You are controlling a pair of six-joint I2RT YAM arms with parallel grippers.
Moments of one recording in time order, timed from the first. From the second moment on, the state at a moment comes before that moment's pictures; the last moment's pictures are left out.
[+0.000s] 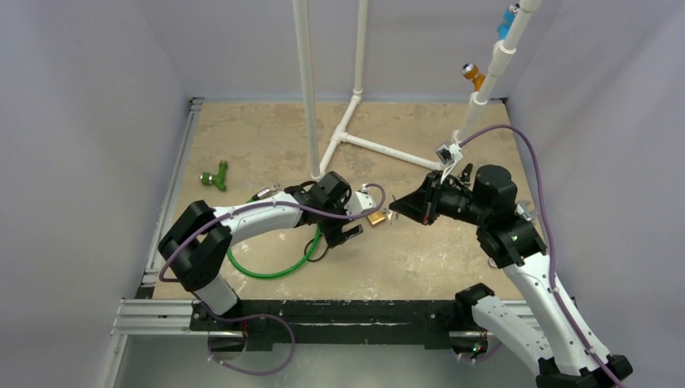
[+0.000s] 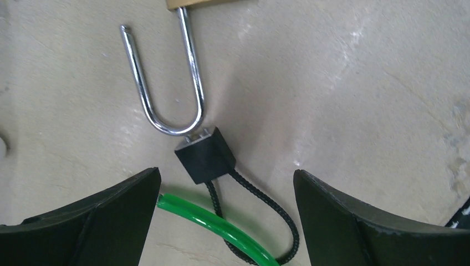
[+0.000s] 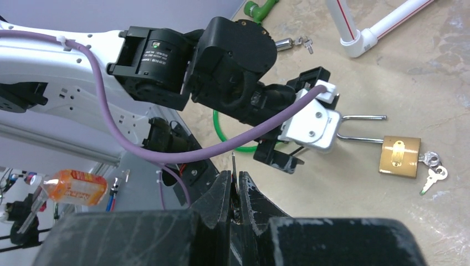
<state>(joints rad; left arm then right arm) -0.83 1.61 0.99 -0.43 0.14 0.33 0.39 0.76 0.91 -0.44 -0.64 0.48</state>
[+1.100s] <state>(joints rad) -0.80 1.82 1.22 -0.65 0.19 0.30 0.28 0.77 0.92 -0.43 -0.74 0.48</state>
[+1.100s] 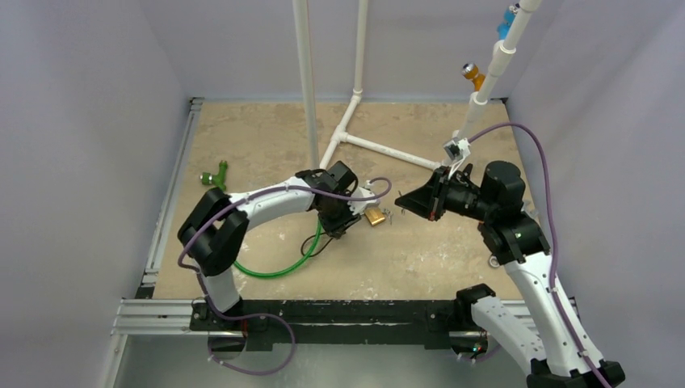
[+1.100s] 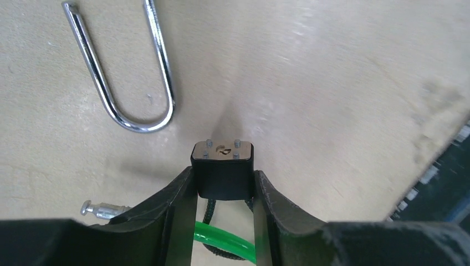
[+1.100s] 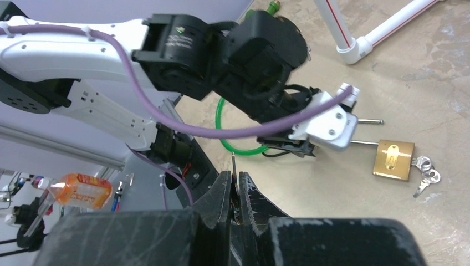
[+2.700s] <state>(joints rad) -0.92 0.88 1.47 -0.94 0.61 1.42 0.43 1.02 1.05 -0.19 -1.03 0.48</state>
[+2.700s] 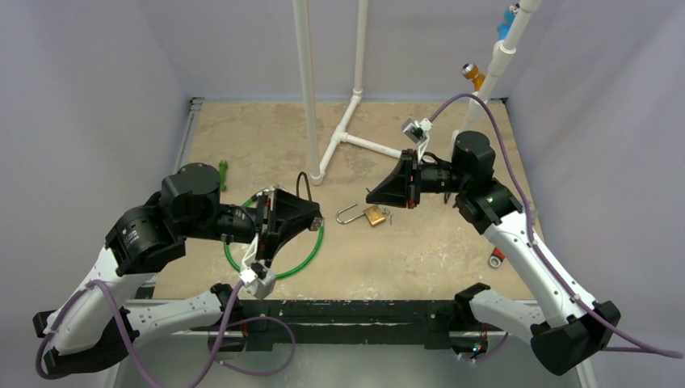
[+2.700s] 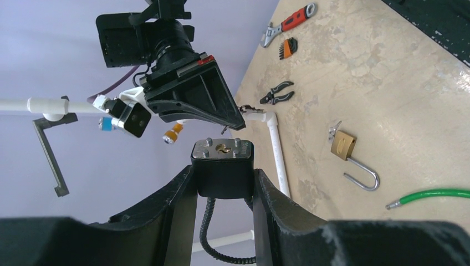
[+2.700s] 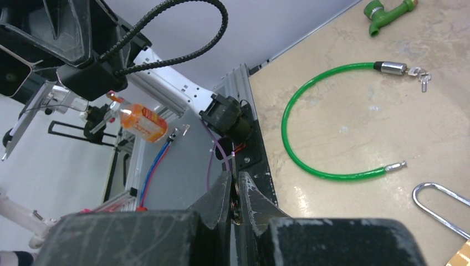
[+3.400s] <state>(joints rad) -0.93 0.85 0.91 -0.79 0.36 1.45 0.45 1.04 1.10 -0.24 -0.95 0.44</state>
